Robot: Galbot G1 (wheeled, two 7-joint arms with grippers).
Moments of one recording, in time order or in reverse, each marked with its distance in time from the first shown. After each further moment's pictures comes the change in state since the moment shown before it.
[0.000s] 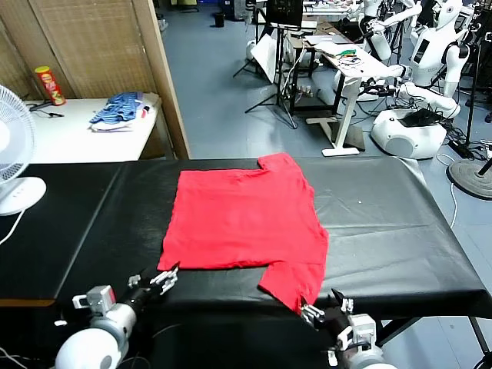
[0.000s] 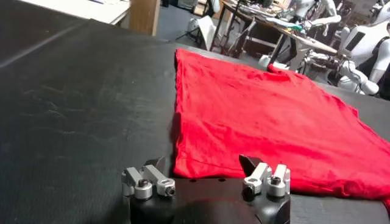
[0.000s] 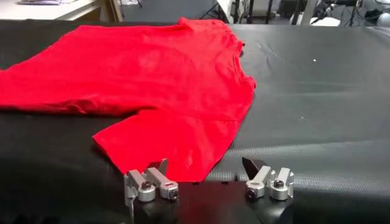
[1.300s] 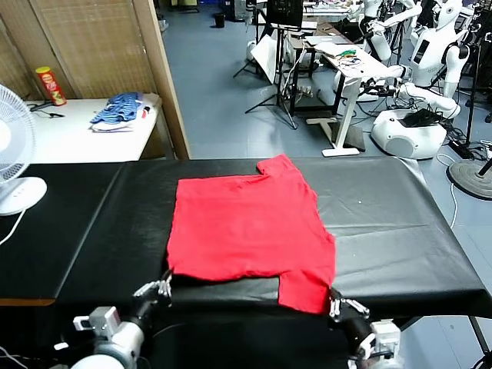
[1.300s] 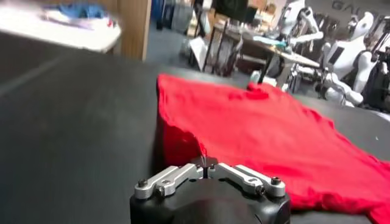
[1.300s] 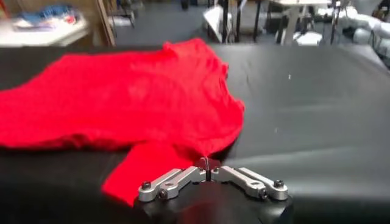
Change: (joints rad) left arm 0.069 -0.095 0.040 -0.136 0.188 -0.127 -0.020; right arm 0.184 -0.142 0.118 -0.161 0.156 0.317 -0.099
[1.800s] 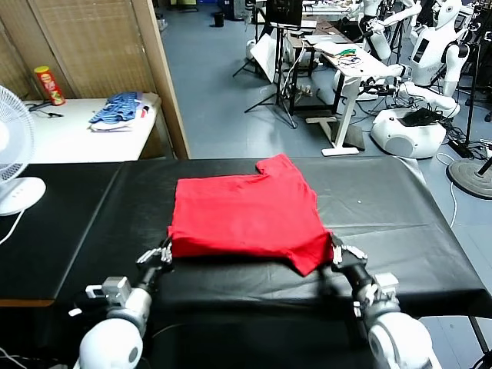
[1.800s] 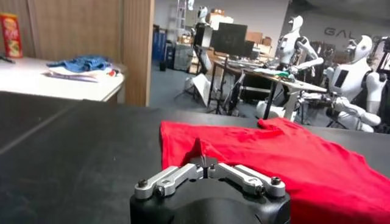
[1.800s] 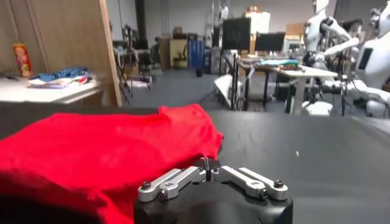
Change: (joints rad) left arm -0.189 0.003 0.047 0.160 0.097 -0.042 -0.003; right arm 0.330 -0.058 -0.117 -0.306 0.020 0.071 -0.001
